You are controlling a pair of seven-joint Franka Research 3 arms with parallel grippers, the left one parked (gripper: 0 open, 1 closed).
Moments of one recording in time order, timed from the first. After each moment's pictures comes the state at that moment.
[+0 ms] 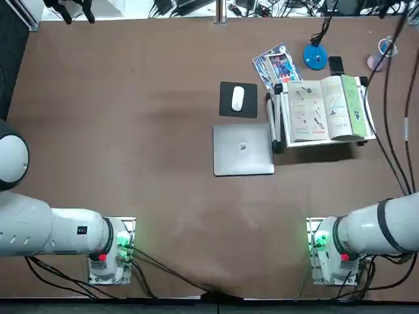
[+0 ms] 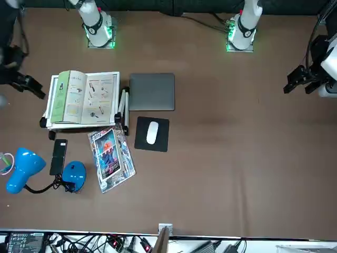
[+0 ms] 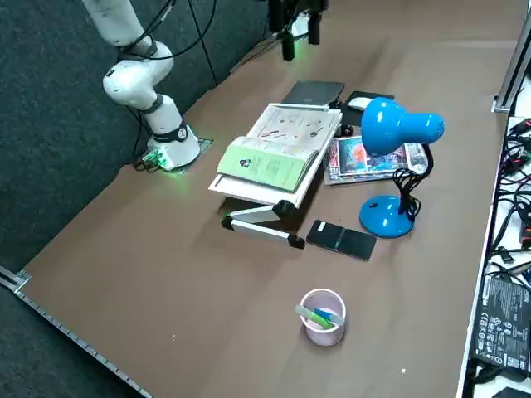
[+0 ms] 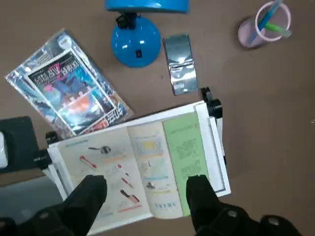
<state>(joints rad) 0.03 0.06 -0.03 -1.54 -0.08 1.56 0.23</state>
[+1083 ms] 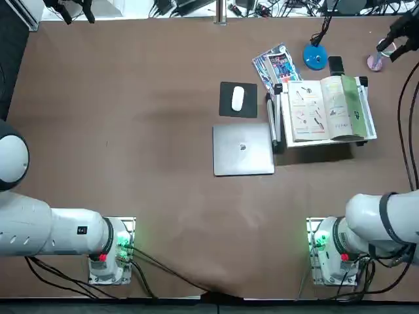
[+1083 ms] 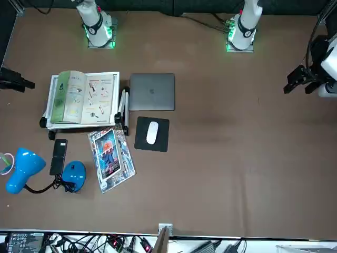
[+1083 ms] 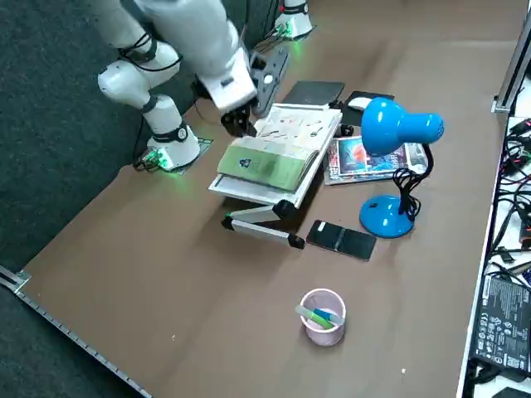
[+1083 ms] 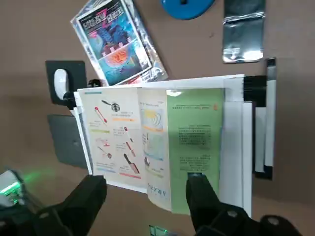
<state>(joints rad) -0.44 0.13 -0.03 -1.73 0.39 1.51 -0.49</state>
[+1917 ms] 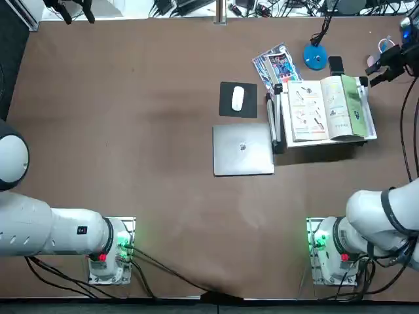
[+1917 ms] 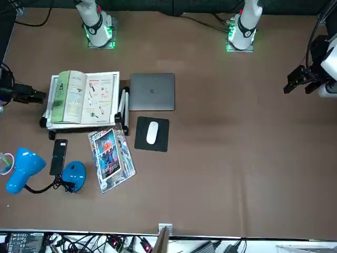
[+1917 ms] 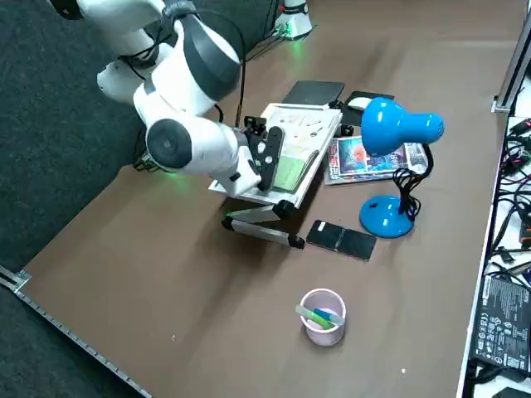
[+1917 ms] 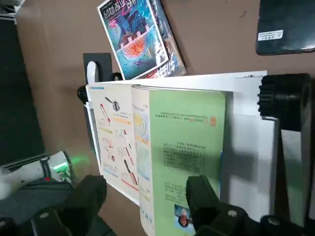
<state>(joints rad) -0.54 0.35 -0.03 -1.76 0.56 1.49 -0.73</state>
